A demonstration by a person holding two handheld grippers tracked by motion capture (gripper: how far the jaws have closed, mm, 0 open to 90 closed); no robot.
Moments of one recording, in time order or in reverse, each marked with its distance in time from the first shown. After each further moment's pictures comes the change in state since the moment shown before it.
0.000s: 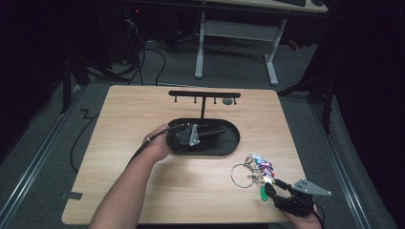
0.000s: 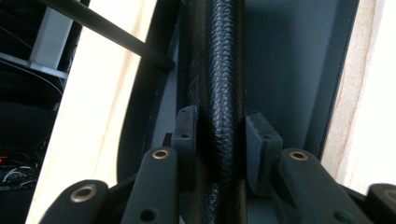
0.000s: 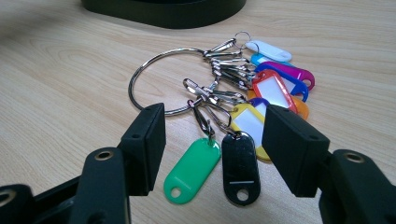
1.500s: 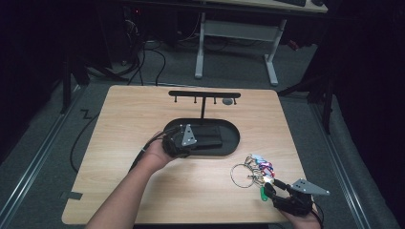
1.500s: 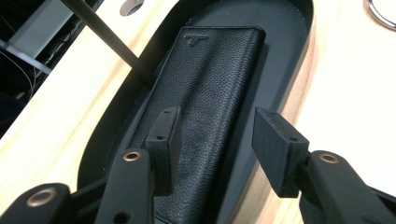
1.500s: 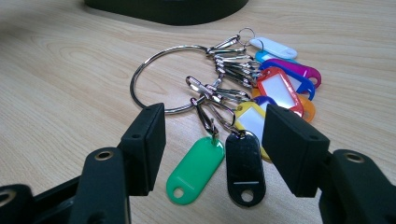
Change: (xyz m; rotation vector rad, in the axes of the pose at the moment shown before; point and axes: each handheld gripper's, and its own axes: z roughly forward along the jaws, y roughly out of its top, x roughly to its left) left arm -0.015 -0.006 -0.030 -0.163 -0.048 -0.266; right arm 0.001 0.000 0.003 0.011 0.008 -0.001
